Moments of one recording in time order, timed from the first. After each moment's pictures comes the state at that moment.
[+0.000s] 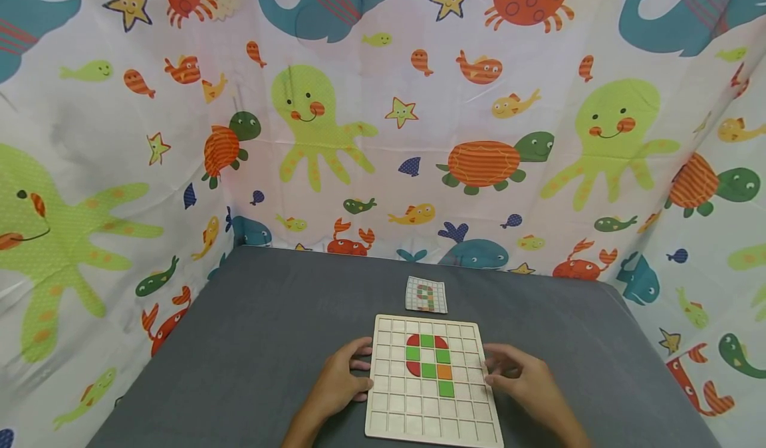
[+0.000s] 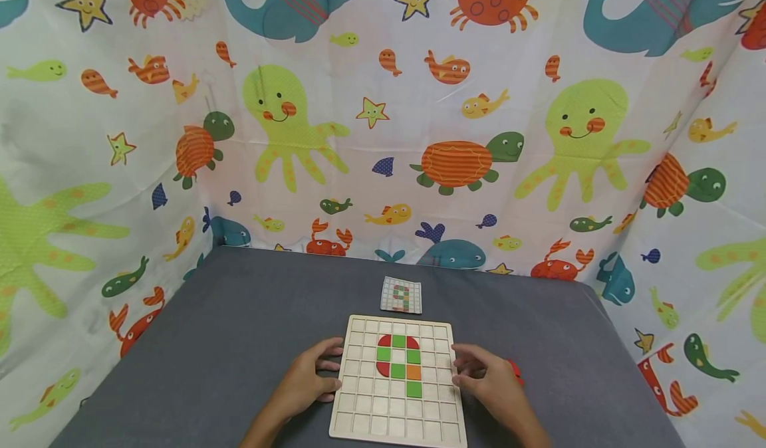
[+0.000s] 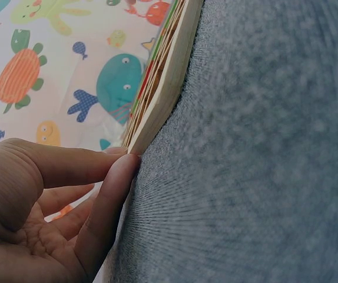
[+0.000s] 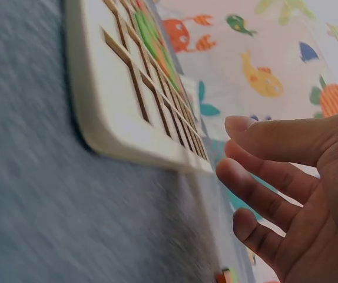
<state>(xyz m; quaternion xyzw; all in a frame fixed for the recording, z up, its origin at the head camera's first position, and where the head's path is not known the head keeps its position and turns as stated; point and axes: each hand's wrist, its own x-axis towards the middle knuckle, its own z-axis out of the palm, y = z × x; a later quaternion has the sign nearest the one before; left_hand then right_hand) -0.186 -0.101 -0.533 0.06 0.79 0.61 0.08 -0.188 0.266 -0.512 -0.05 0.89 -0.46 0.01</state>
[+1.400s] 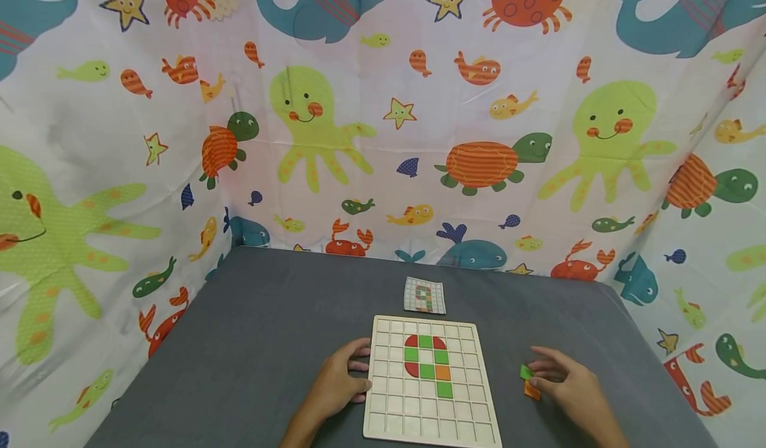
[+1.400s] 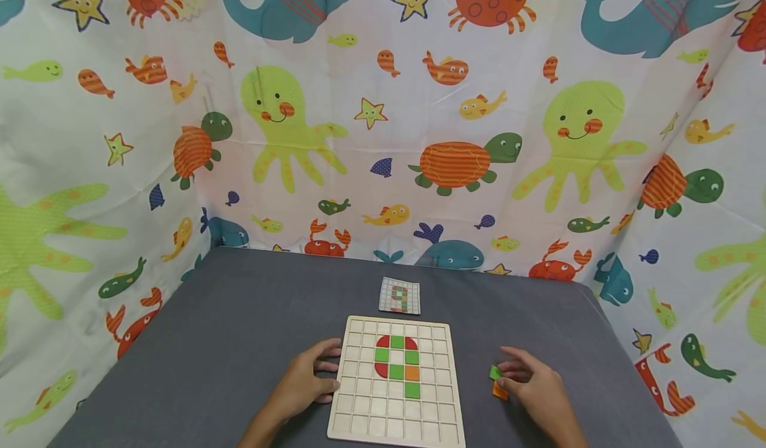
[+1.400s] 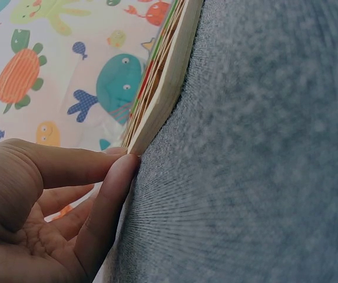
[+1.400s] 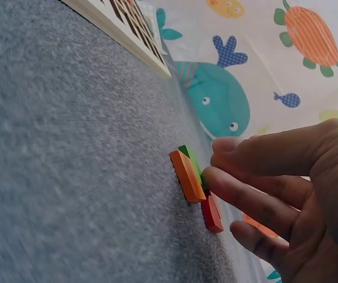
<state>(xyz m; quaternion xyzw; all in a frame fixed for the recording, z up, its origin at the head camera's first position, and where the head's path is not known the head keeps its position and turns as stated) -0.188 -0.099 -0.534 0.04 0.79 0.61 0.08 -0.188 0.330 -0.515 0.07 0.91 -0.41 0.01</state>
